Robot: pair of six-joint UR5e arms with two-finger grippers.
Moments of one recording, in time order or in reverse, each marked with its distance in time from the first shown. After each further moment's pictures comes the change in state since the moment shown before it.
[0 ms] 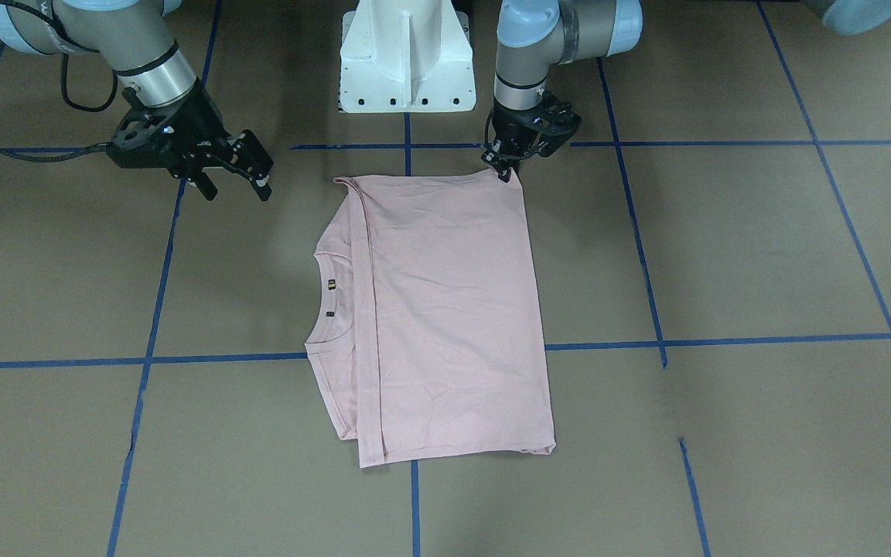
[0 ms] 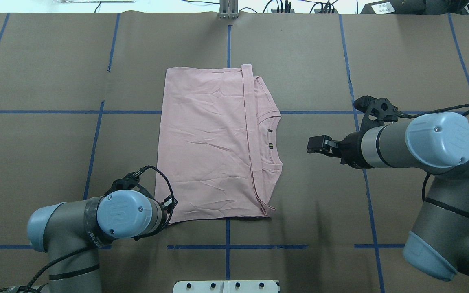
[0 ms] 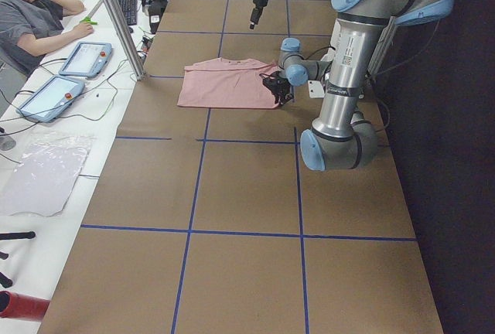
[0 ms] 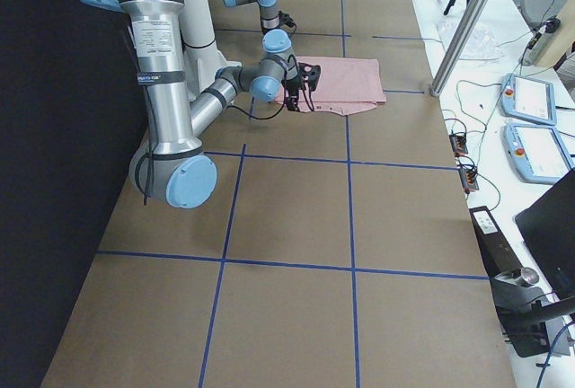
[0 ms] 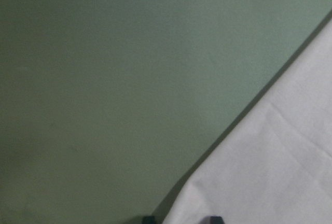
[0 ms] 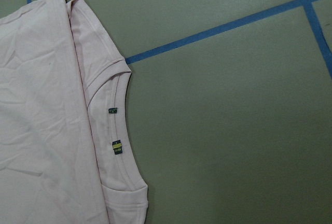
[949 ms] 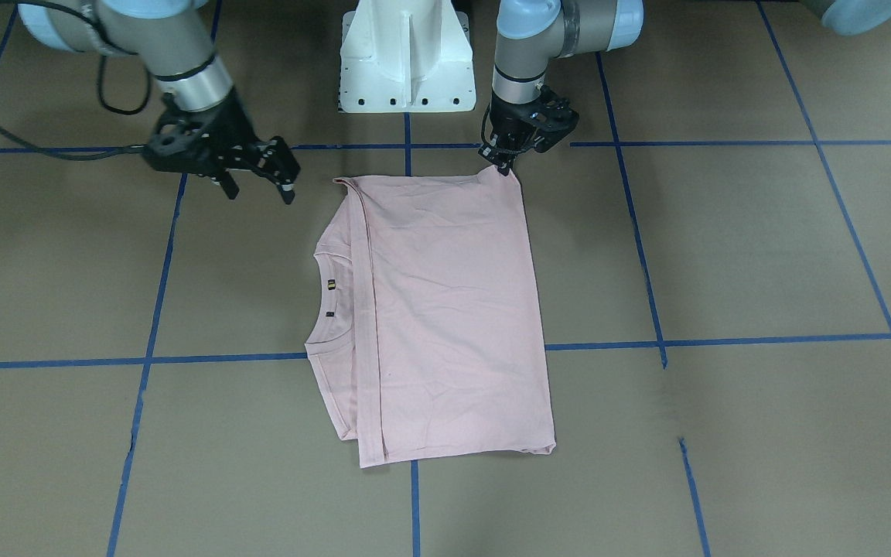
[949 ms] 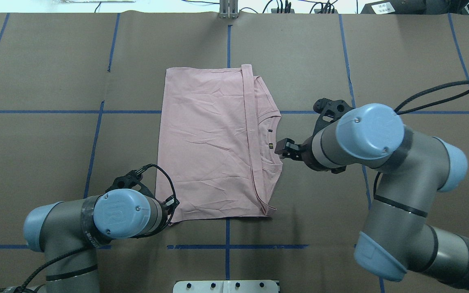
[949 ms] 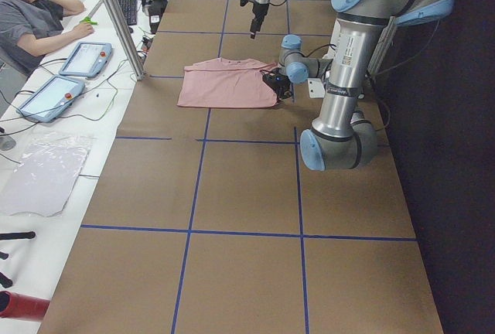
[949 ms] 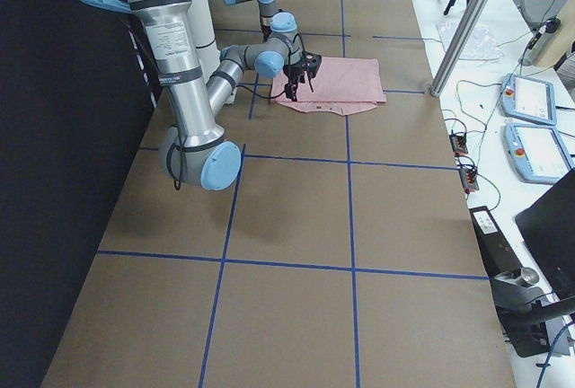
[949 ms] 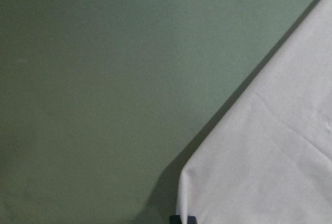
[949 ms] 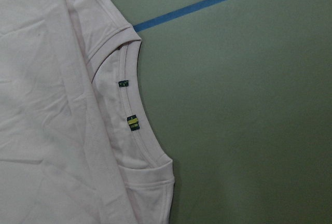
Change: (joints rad) left arm -0.004 -0.002 -0.028 0.000 0.000 0.054; right arm -0.078 0.255 -0.064 -0.364 -0.009 0.072
